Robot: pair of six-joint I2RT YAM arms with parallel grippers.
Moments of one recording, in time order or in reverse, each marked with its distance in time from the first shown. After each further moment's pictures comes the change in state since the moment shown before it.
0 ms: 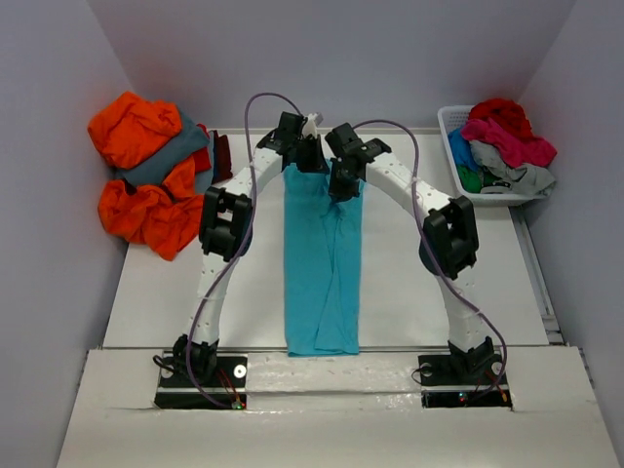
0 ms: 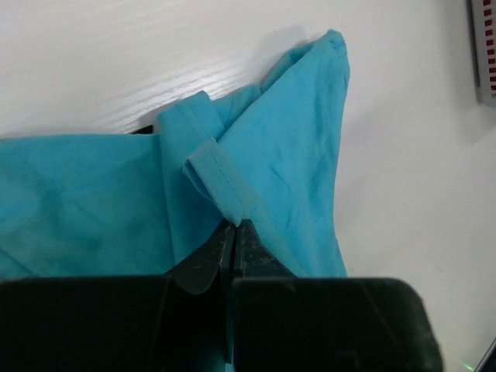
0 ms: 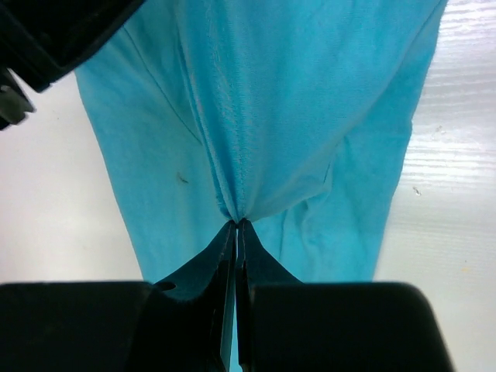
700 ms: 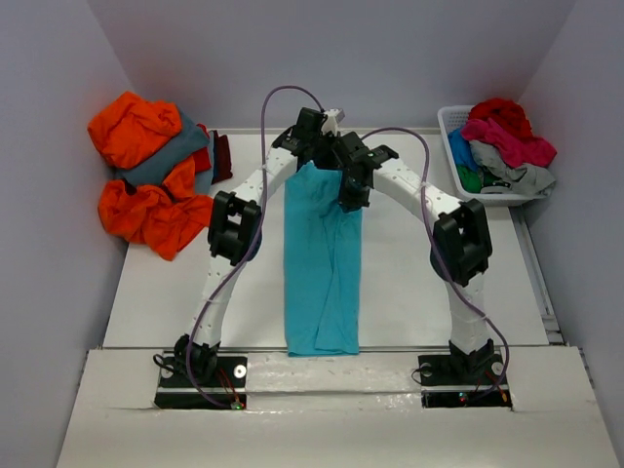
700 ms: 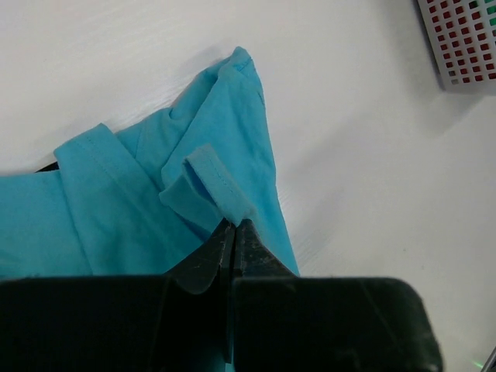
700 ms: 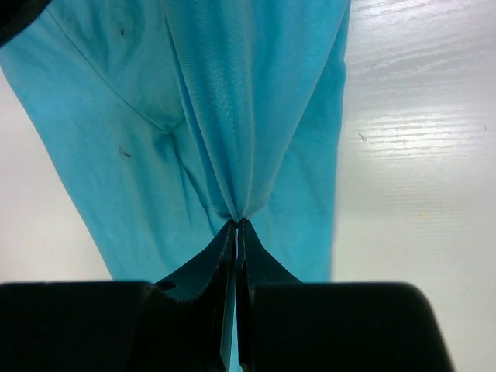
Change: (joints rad) left arm -0.097 -0.002 0.094 -0.027 -0.032 0.038; right arm 0.000 -0.121 -0.179 -0.019 0.062 0.058
